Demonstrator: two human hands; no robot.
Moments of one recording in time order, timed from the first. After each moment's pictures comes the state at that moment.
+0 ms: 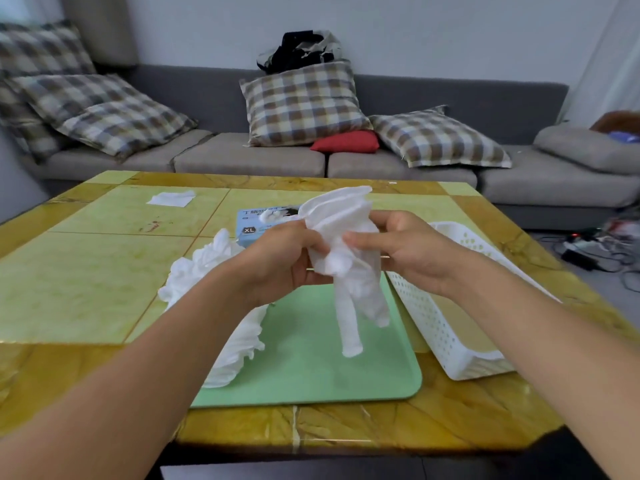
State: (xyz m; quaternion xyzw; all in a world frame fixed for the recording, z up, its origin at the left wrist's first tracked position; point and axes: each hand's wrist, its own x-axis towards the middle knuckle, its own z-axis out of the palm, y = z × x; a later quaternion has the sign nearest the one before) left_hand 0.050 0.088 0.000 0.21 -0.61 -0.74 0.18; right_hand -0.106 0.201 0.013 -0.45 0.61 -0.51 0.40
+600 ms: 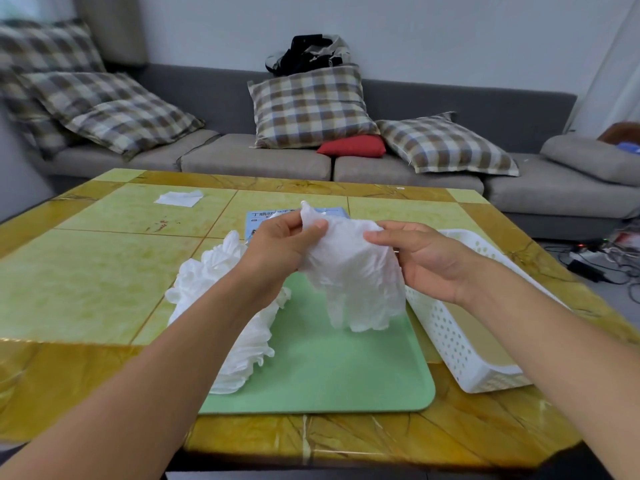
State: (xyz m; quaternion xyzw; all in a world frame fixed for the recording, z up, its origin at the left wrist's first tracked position) left_hand 0.059 0.068 -0.015 0.26 -0.65 -0.64 0.33; right_hand -0.109 0.194 0.009 -0.36 0.57 -0.56 0.47
